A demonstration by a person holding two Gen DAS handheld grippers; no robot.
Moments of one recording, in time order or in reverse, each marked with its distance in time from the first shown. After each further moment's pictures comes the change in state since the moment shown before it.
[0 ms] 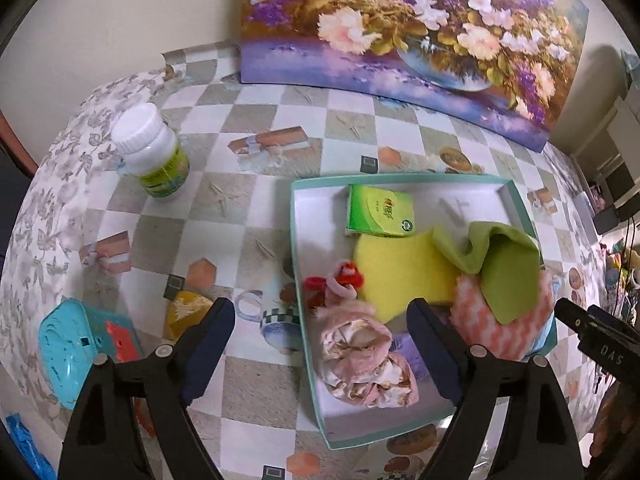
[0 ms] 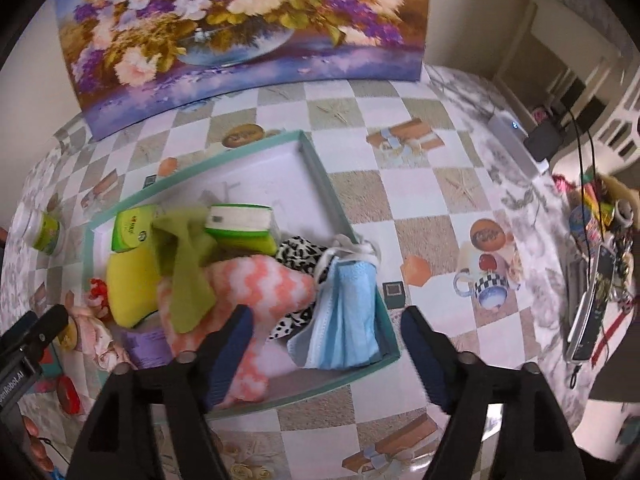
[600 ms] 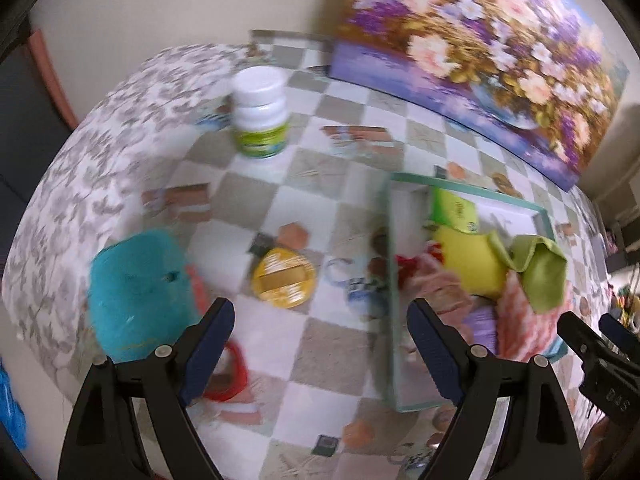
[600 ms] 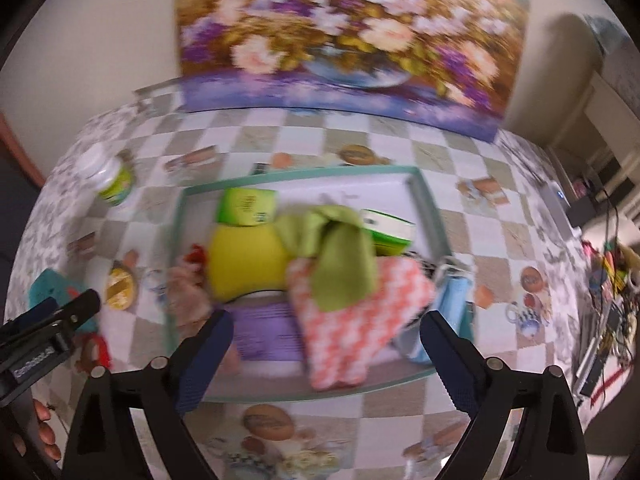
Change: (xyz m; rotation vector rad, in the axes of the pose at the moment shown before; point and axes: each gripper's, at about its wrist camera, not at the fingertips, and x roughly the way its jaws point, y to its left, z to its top) left arm -0.026 0.076 -0.040 -0.189 -0.024 0.059; right arm -0.045 0.097 -0.026 -0.217 -0.107 0.085
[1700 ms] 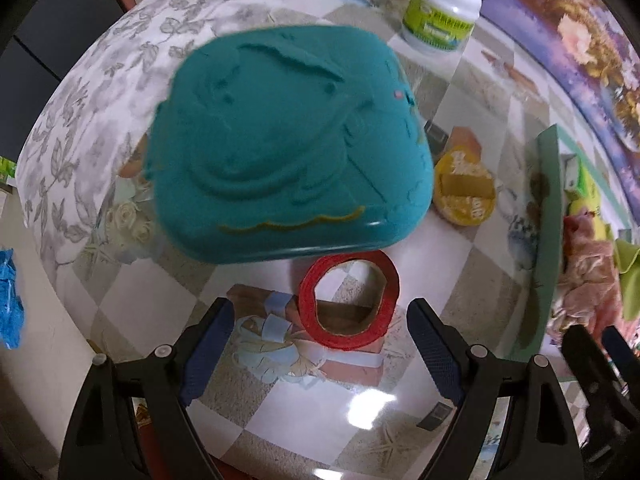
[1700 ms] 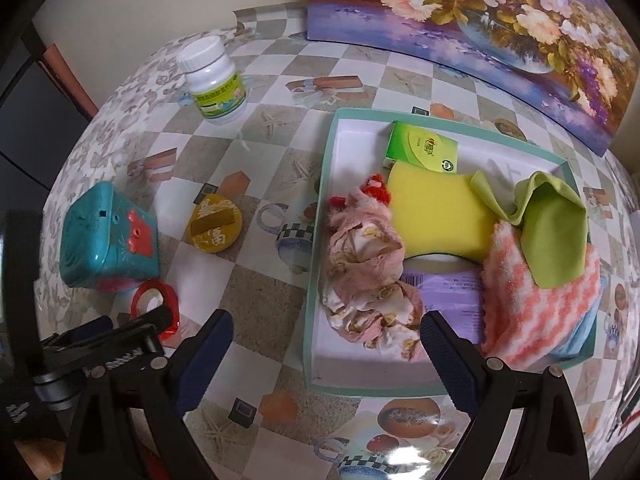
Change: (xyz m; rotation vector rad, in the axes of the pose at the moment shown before) left arm 0.064 0.088 -0.049 -0.244 0.266 0.133; right arm 0.046 0.117 -0.029 -0.167 0.128 0.171
